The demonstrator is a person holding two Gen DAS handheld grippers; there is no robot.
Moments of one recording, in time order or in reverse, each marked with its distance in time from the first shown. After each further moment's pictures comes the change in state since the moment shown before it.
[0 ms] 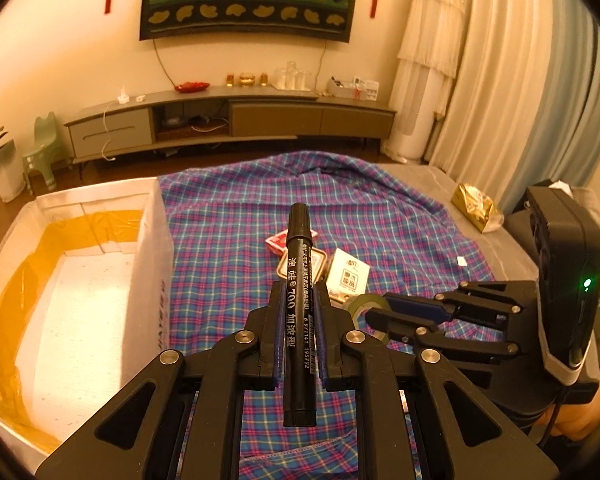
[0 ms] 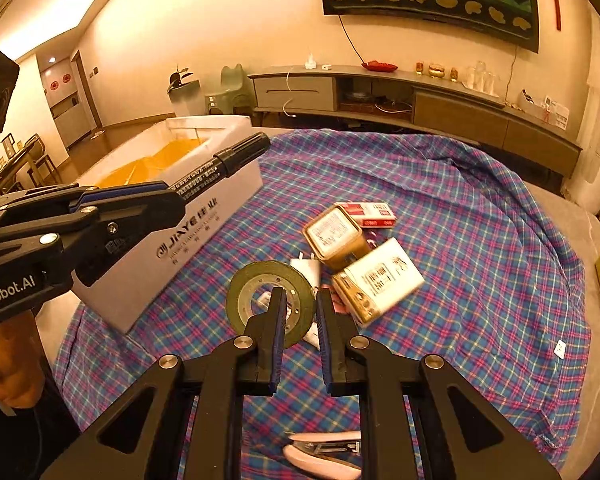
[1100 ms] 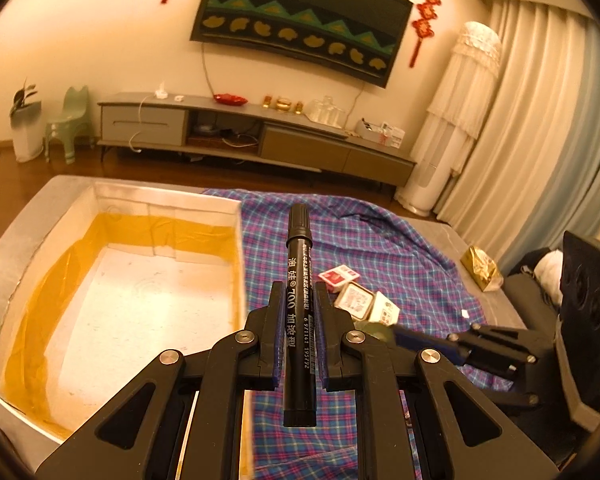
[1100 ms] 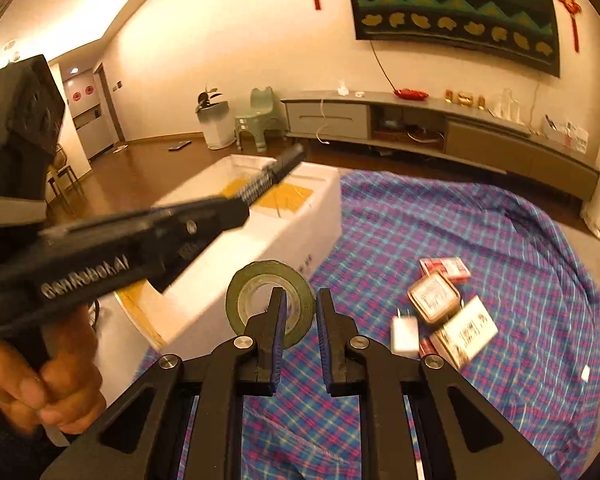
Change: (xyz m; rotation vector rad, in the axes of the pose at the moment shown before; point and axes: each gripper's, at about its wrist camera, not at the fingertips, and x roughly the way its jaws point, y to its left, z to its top) left arm -0.046 0.096 0.005 -0.200 -0.098 -0.016; right arm -0.013 0.101 0.054 -0.021 -0.081 0.071
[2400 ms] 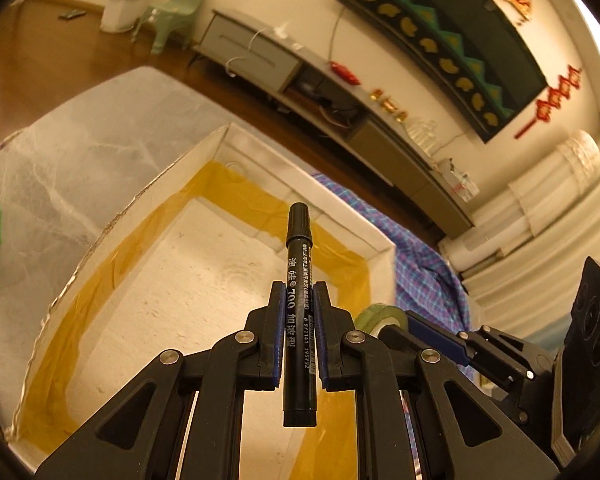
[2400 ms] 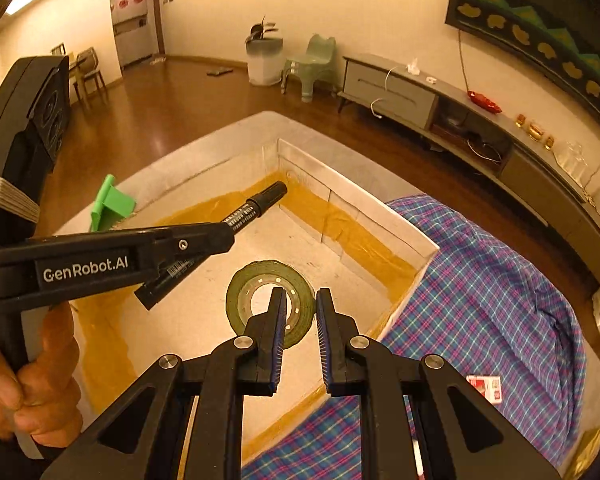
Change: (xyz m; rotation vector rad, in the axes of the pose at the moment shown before) left arm 0.053 0.166 0.028 -0.495 0.113 0.097; right arm 0.147 0.059 0.102 -0.293 0.235 0.025
